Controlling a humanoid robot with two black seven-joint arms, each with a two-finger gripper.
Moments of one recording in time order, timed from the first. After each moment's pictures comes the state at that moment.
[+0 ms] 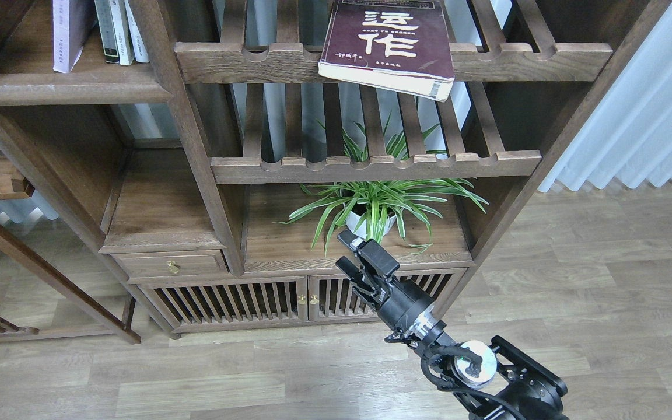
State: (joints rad) left arm -0.63 0.59 -1.76 -1.20 0.33 -0.49 0.23; right arm 0.19 0.02 0.88 0.92 0.35 0.58 -0.21
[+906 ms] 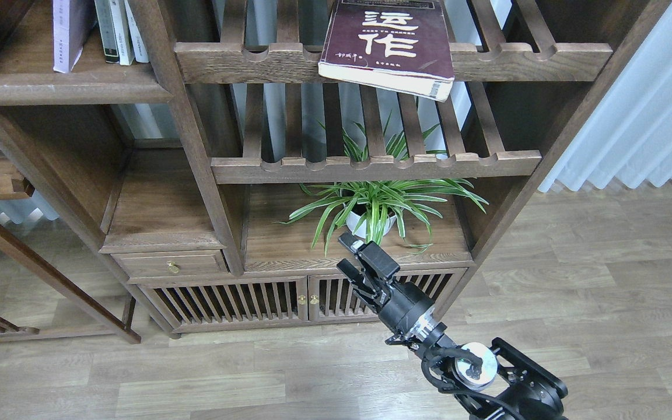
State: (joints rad) left arm -0.76 0.56 -1.46 -0.97 0.73 -0.27 -0.21; right arm 0.19 0.01 0.88 0.91 0.36 0.58 -0.21
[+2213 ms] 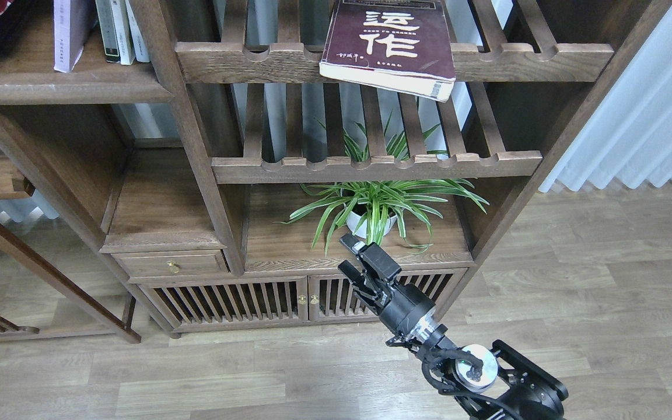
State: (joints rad) left arm -1.10 0.49 -0.90 -0.43 0.73 -0.26 -0.49; right arm 0.18 0.01 0.88 0.92 0.36 0.58 -0.20
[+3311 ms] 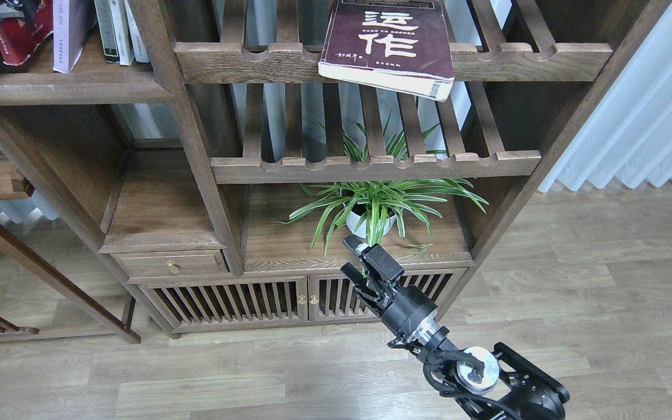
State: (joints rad) left arm -1.11 0.44 -0.76 -0.29 0.72 -0.26 -0.49; right arm 0.17 0.02 0.89 0.91 0.37 0.58 -0.20
